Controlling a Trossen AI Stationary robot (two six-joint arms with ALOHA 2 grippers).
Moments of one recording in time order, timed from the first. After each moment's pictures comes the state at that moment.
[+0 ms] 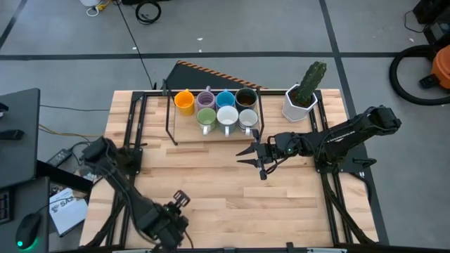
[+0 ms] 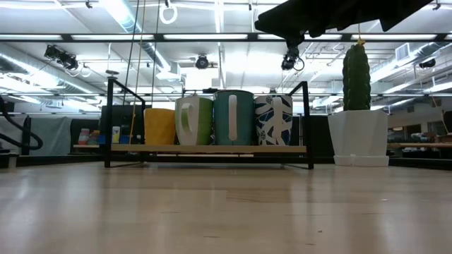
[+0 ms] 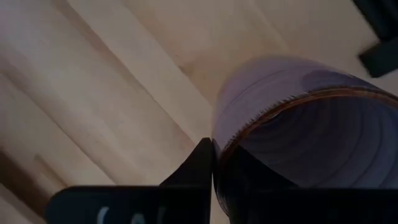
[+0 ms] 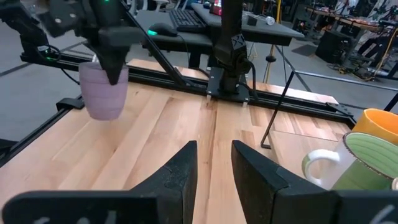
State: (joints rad) left arm -0.83 1.81 1.53 -1.21 -0.22 -0.08; right arm 0.16 1.31 0.67 0.44 0.06 -0.14
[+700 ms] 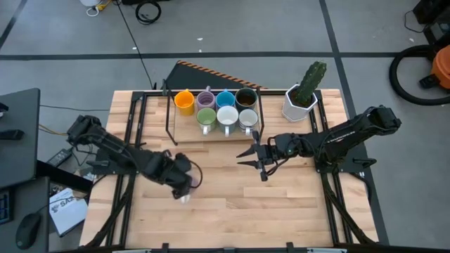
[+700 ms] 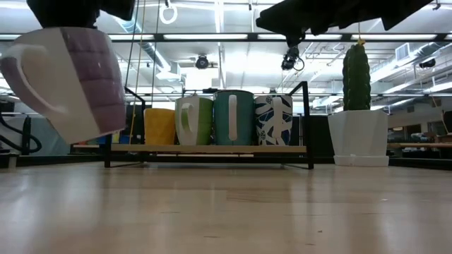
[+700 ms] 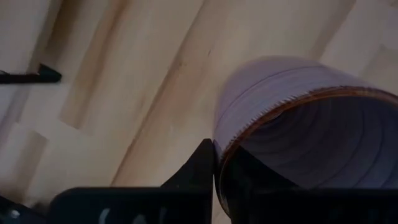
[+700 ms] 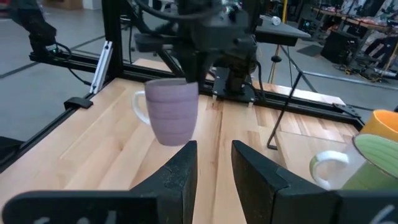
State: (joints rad) left arm -0.46 1.48 1.19 -1.12 -0.22 -0.93; right arm 0.18 1.31 0.67 0.43 0.05 -0.14
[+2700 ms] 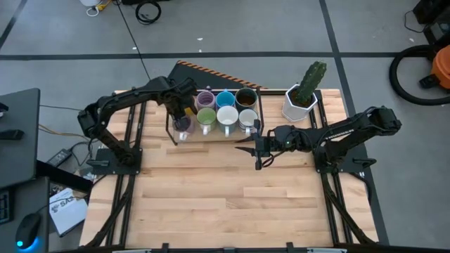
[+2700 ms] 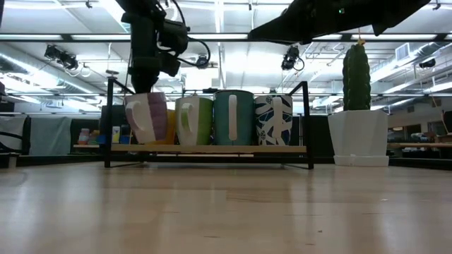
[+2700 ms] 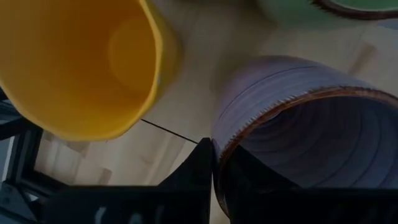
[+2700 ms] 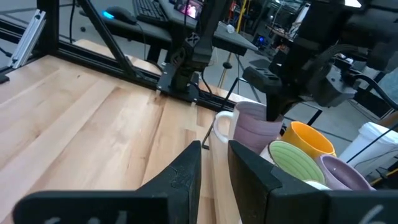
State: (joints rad) left arm 0.57 1.58 1.33 -1.17 -0.10 0.14; right arm 0.07 1.31 0.67 0.47 0.13 -0.36
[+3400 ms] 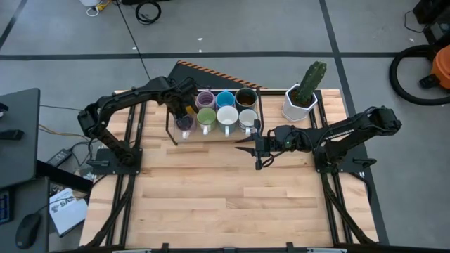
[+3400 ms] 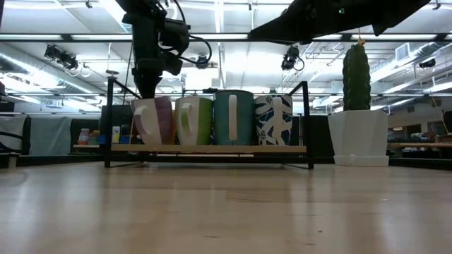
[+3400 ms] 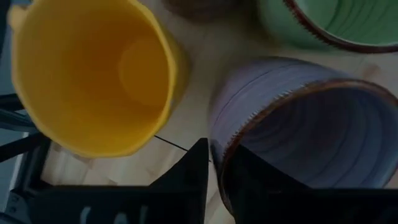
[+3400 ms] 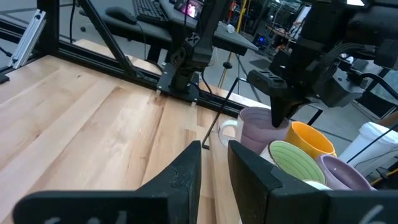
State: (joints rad) left arm 0.57 1.58 1.33 -1.12 -0.11 0.14; right arm 0.07 1.31 0.67 0.47 0.13 -0.36
